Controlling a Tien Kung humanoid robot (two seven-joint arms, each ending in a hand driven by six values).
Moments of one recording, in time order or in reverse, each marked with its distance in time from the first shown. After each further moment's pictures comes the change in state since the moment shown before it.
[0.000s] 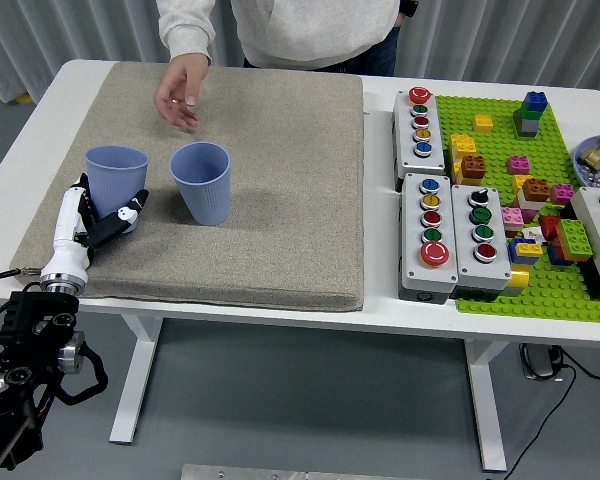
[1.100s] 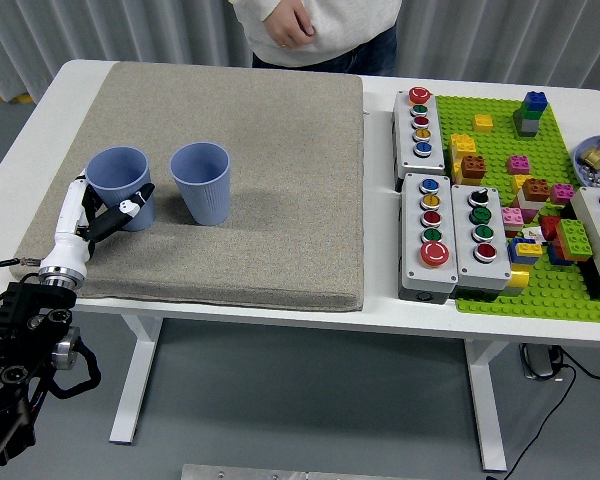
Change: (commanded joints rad) left arm 0.003 0.015 -0.015 -0.034 0.062 -0.040 0.024; right arm 0.003 -0.001 0.000 0.000 0.004 0.001 0.000
